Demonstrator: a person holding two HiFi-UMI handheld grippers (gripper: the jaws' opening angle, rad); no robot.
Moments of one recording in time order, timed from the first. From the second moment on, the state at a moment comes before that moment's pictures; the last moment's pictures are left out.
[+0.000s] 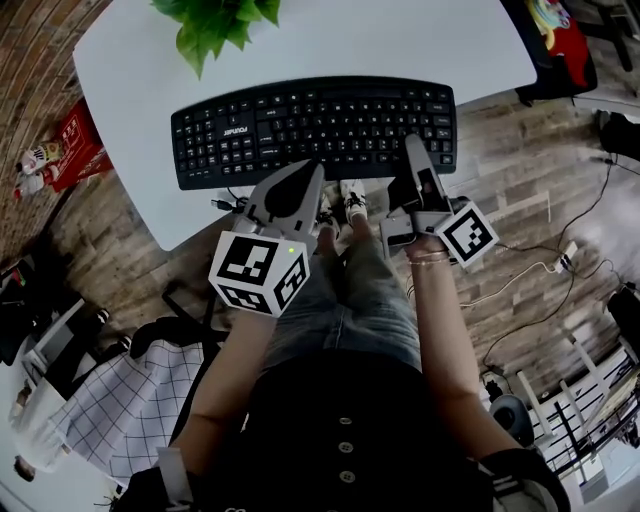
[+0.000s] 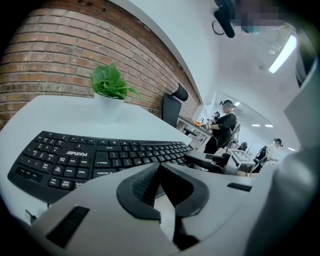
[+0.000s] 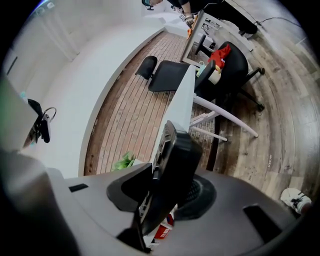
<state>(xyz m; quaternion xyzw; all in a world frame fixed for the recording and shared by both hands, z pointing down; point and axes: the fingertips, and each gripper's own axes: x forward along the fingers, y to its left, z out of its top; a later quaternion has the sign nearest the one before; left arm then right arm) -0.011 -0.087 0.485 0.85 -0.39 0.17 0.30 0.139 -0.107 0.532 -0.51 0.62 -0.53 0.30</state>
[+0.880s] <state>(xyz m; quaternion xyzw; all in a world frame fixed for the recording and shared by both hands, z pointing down) 0.019 -0.020 0.496 0.86 -0.27 0.13 0.42 0.154 -0.088 0.505 -0.51 0.64 -0.51 0.28</state>
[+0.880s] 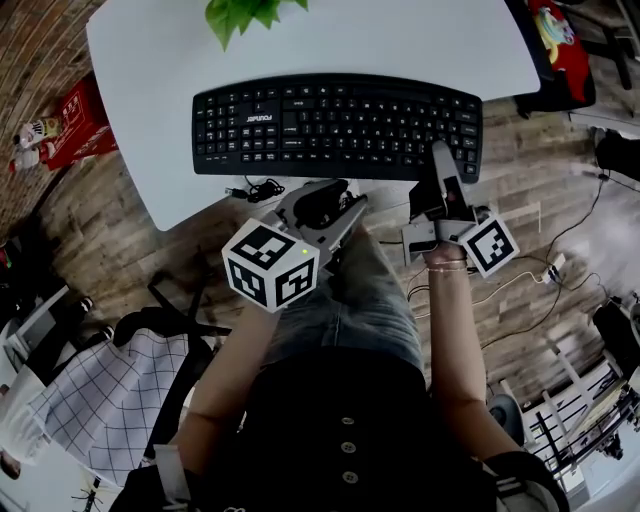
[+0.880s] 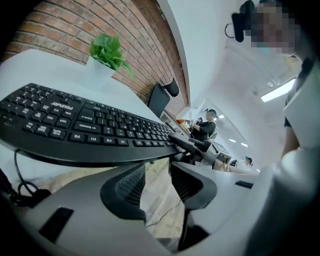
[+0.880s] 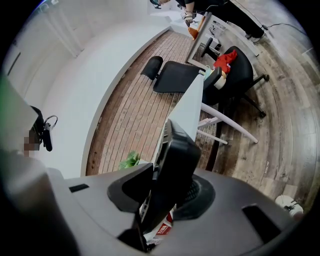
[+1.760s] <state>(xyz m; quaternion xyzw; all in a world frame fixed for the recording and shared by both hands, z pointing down) -0.010 -0.064 0.513 0.74 -0.31 -0.09 0.60 0.151 -0.079 0.494 -0.49 0.65 -0.52 0.25</state>
